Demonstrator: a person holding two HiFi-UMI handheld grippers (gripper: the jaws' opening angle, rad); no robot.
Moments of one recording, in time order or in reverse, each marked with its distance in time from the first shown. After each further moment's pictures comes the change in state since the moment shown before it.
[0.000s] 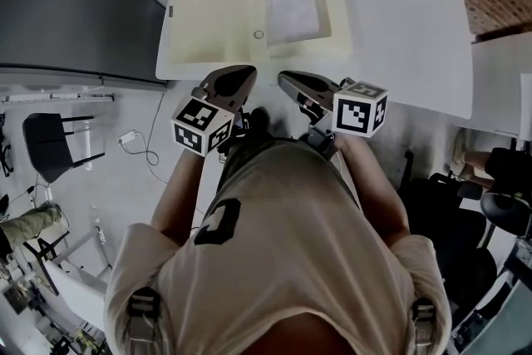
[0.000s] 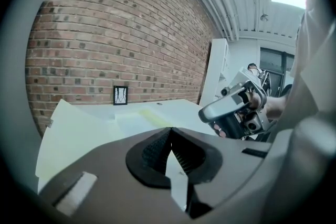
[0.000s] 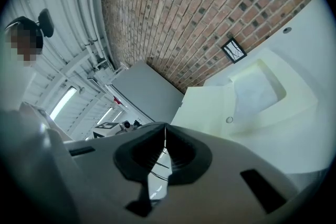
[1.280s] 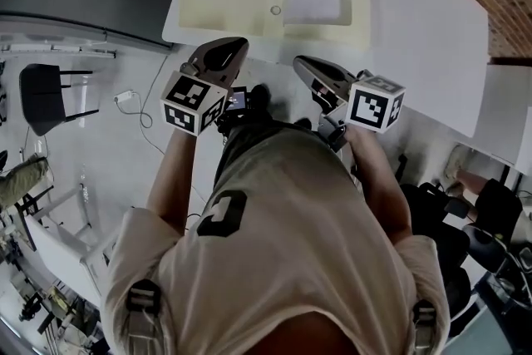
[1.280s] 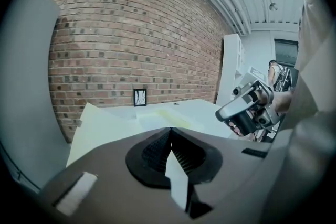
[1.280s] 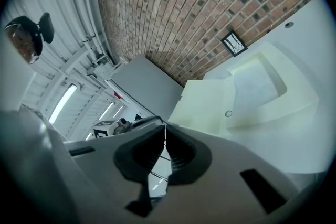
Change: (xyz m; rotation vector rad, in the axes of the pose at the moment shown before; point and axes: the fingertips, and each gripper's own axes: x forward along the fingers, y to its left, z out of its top) left arm -0.028 0.031 -0.008 0.008 0.001 0.188; right arm -0.001 -0.012 -0.011 0.007 0.073 0.009
